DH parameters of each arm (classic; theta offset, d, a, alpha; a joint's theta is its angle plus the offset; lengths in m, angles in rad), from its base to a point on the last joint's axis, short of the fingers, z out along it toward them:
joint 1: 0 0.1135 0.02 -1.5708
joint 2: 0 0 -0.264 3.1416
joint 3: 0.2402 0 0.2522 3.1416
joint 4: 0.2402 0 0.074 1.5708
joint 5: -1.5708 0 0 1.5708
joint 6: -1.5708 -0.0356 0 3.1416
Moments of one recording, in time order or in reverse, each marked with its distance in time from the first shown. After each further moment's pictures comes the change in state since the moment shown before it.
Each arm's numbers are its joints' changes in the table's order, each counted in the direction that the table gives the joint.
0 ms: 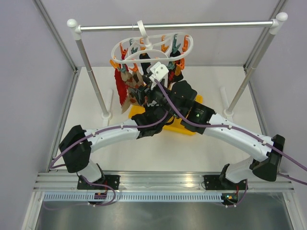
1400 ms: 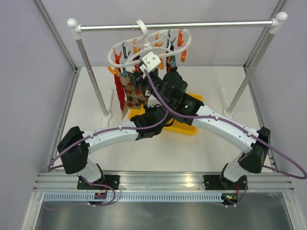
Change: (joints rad) left arm -0.018 -0.024 -0.014 0.000 0.000 -0.015; right arm -0.035 0.168 0.161 -0.092 -0.083 0.103
